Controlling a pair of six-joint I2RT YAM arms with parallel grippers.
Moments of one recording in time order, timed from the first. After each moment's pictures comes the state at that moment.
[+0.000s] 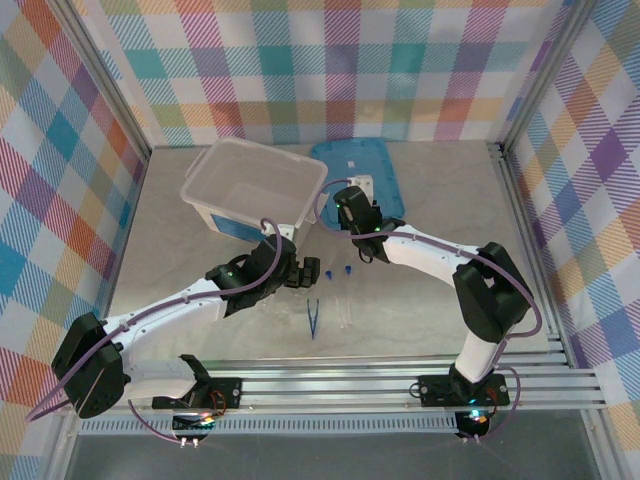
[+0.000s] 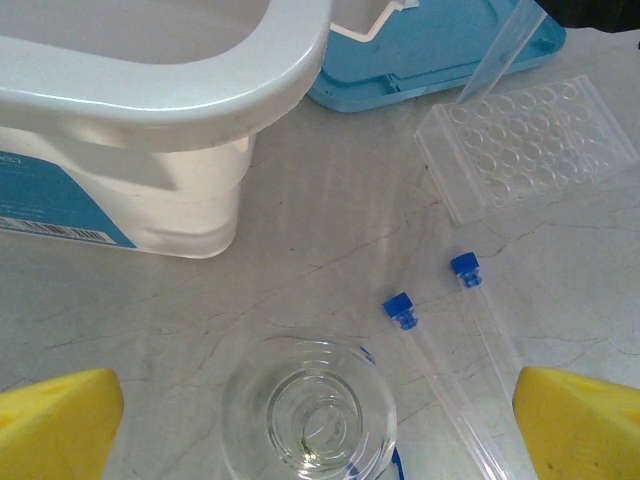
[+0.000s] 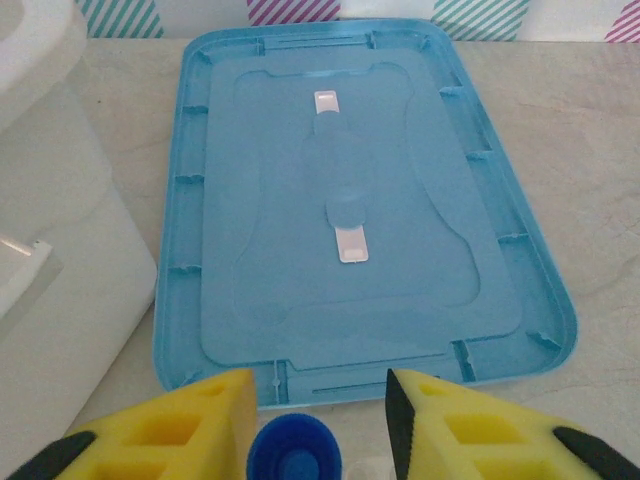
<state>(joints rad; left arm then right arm) -0.82 1.22 0.81 -0.34 -0.29 -0.50 0.71 1.73 1.18 -0.11 0.55 0.38</state>
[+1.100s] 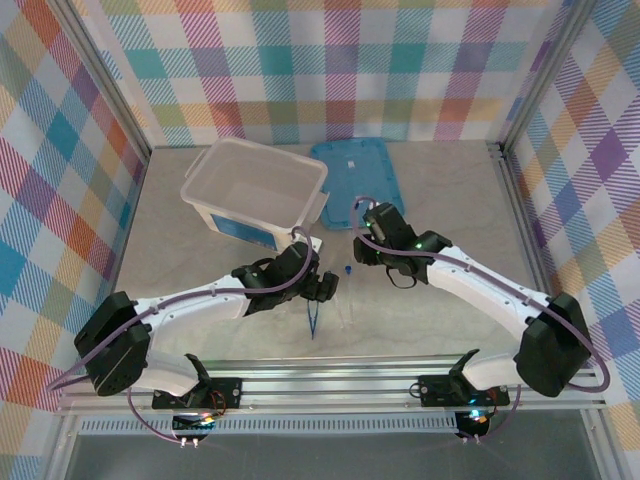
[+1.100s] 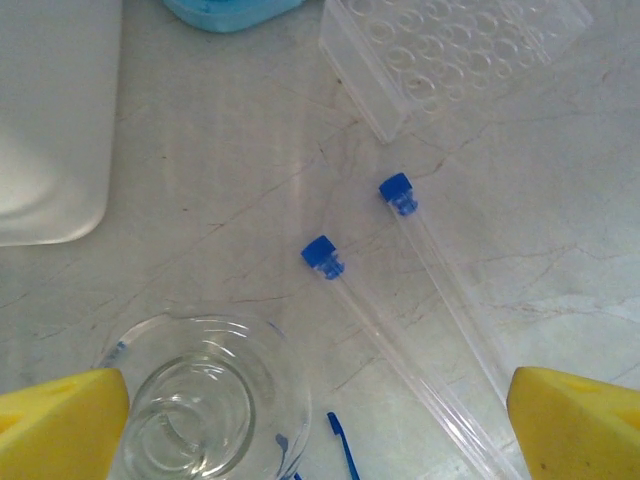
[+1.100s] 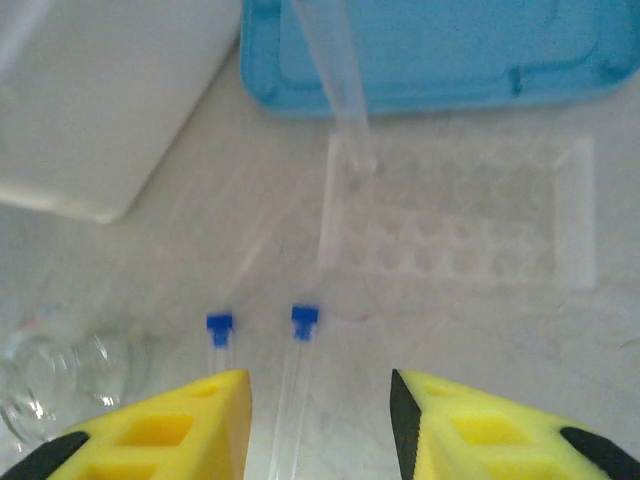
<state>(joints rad) -0.91 1.38 0.85 -0.31 -0.22 -0.42 0.72 1.36 1.02 -0.58 0.16 0.52</state>
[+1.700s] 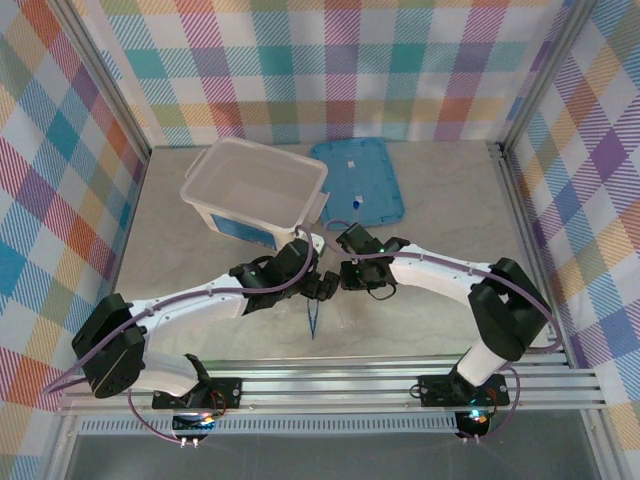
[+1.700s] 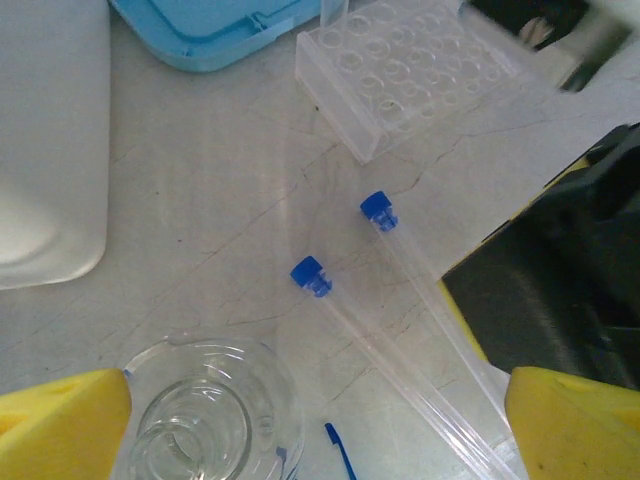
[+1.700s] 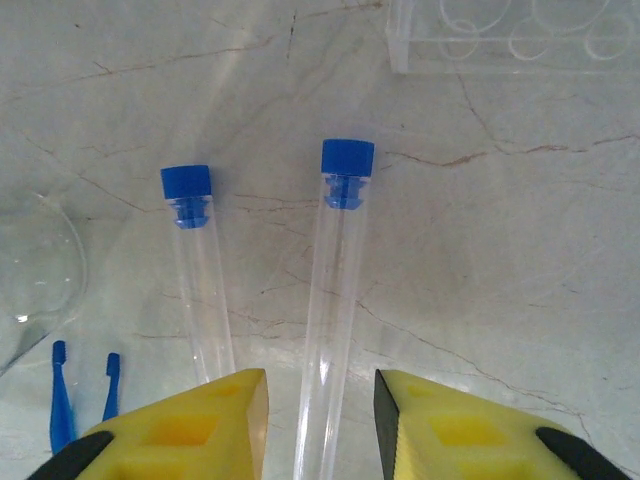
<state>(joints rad) -0.91 1.35 0.86 -0.31 -0.22 -0.34 0.79 1.61 1.01 -0.58 0.03 0.65</state>
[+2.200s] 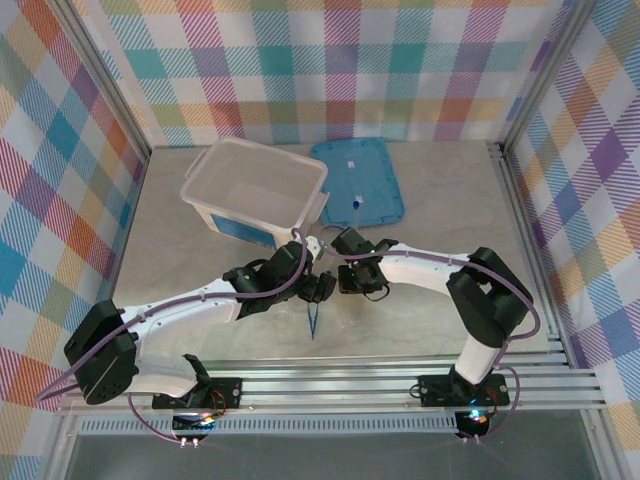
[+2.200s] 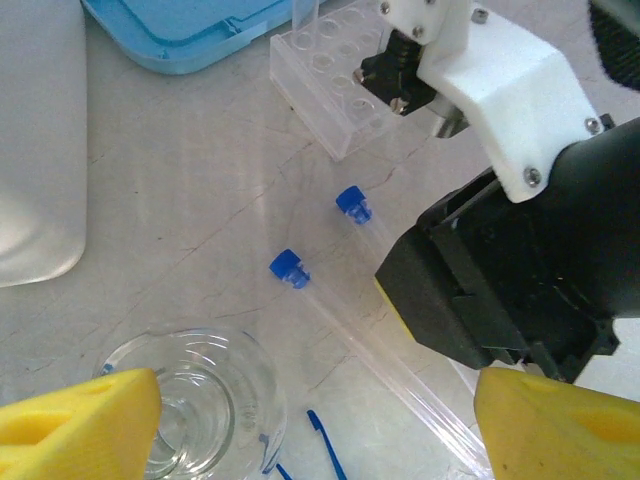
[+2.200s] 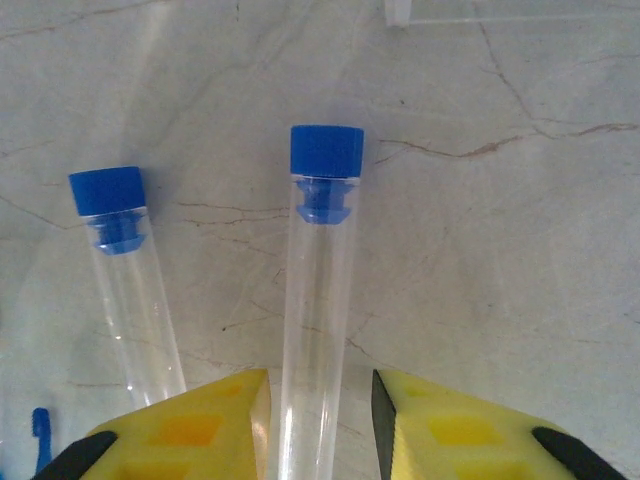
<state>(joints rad) -0.91 1.31 0.83 -0.29 -0.17 -0.34 0.79 1.73 1.02 -0.55 0.03 0.67</state>
